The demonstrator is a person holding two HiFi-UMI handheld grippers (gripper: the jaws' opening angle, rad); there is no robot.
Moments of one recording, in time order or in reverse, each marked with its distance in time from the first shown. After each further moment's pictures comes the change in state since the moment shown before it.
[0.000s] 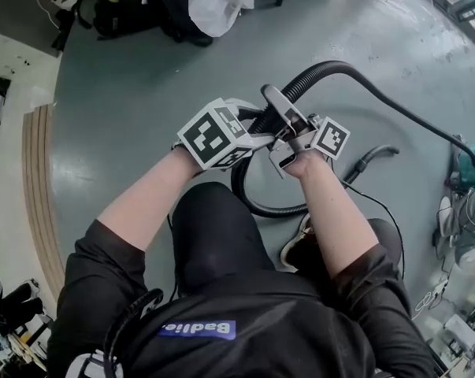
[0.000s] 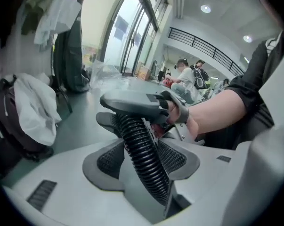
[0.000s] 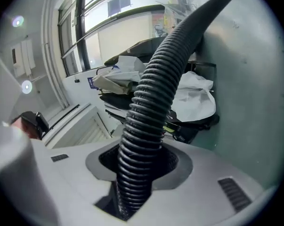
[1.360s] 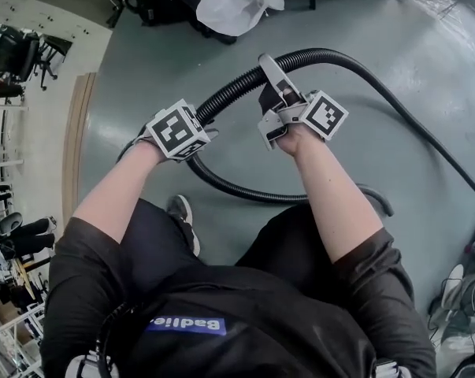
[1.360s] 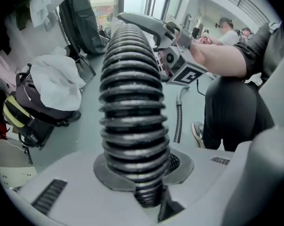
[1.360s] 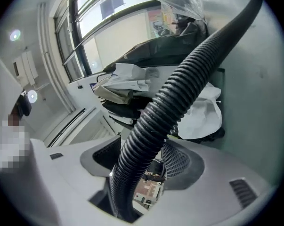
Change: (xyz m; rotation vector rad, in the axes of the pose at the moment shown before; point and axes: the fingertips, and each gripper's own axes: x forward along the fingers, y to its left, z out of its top) left arm 0.032 0.053 -0.054 -0.167 0.530 0.315; right arm 0.006 -0.040 0.127 0.027 0.041 0.085
